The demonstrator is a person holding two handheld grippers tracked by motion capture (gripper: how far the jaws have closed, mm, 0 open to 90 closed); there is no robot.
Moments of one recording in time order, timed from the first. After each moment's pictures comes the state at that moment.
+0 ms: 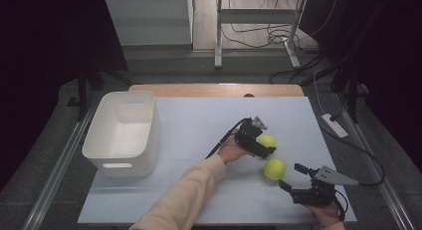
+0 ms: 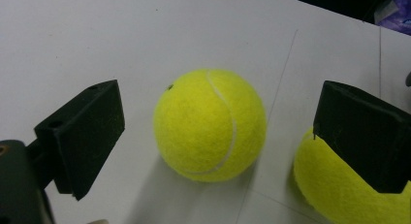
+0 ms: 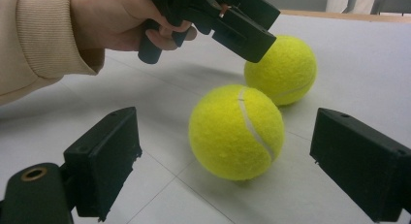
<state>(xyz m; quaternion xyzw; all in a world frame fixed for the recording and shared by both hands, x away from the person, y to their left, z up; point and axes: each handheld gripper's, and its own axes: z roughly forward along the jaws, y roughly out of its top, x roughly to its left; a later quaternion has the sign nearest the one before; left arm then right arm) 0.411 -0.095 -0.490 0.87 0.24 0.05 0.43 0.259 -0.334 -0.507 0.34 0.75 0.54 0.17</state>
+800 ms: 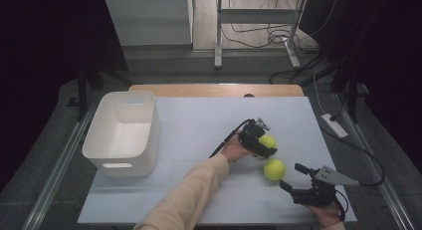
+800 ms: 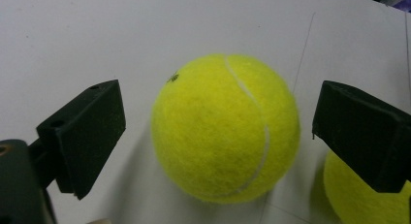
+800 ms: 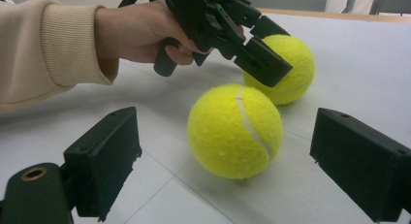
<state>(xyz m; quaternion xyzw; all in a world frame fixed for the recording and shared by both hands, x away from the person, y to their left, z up) 0.426 -0.109 -0.510 0.88 0.24 0.02 0.42 0.259 -0.335 -0.507 0.34 0.75 0.54 0.17</state>
